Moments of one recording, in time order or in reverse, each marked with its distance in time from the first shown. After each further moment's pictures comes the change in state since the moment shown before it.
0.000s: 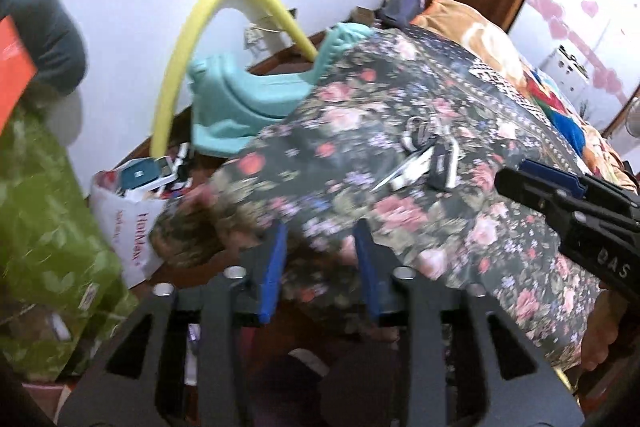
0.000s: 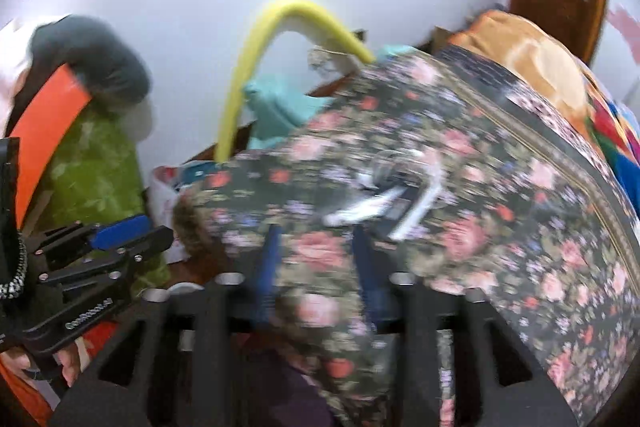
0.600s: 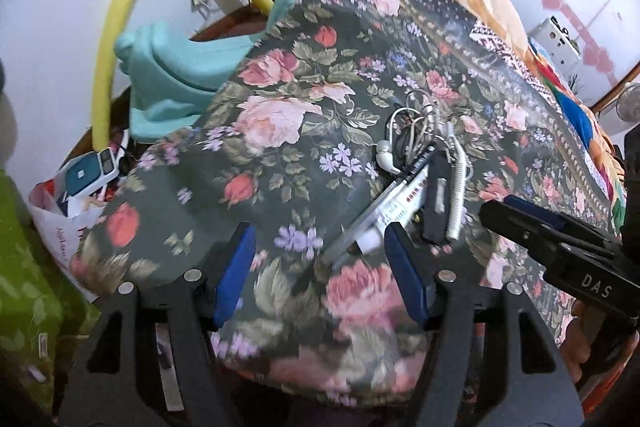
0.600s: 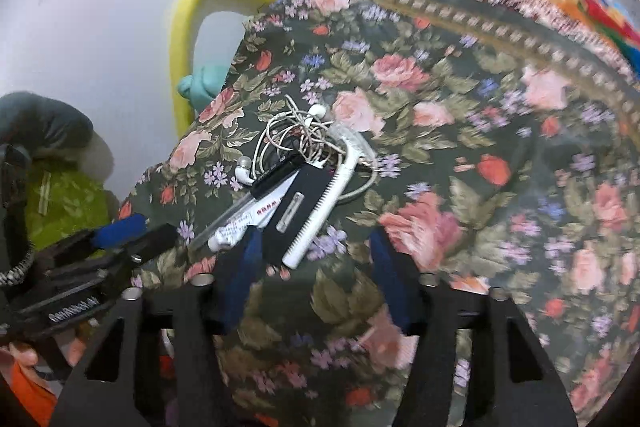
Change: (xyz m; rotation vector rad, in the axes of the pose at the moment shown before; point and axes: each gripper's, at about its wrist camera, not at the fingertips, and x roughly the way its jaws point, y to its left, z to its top) left arm 0.132 -0.035 0.055 0.034 0.176 -0.100; right arm 0.090 -0.108 0.003 0.284 0.141 0.065
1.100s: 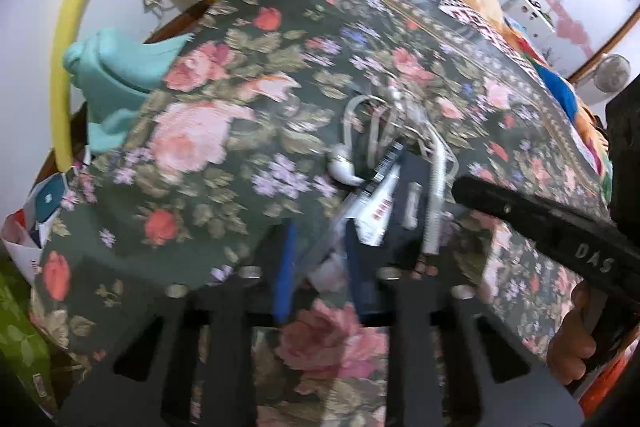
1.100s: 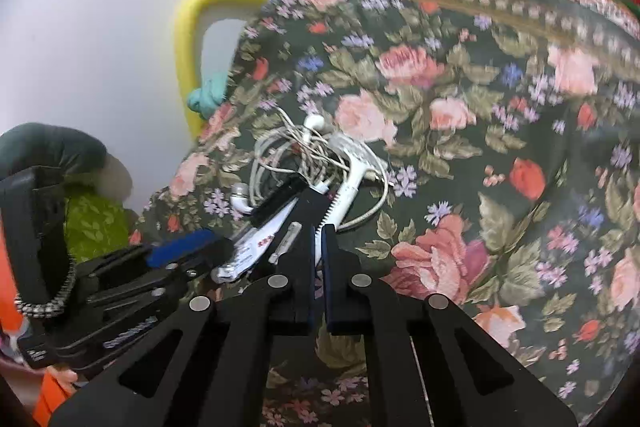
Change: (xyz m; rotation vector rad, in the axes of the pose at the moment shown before) left arm 0.035 -0.026 0.010 0.098 0.048 -0.104; right arm 0.011 -0.014 0.012 0.043 -0.022 0.092
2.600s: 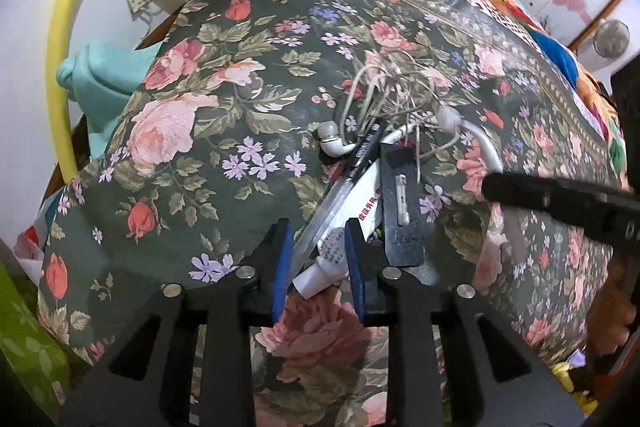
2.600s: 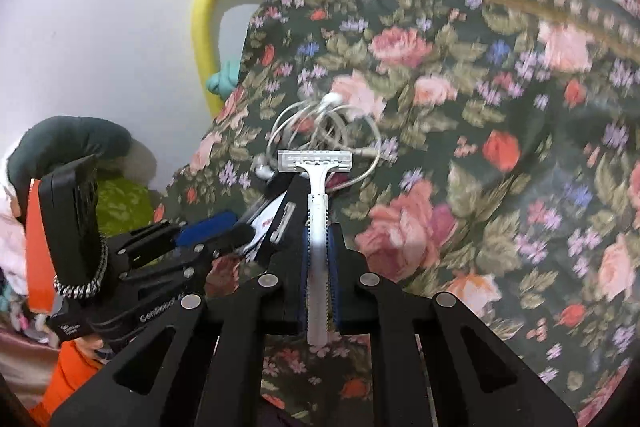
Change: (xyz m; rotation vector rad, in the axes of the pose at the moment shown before) left arm 0.005 -0.018 -0.003 0.067 0.047 0.049; right arm -0.013 -0.024 -0.010 0.038 0.103 0.110
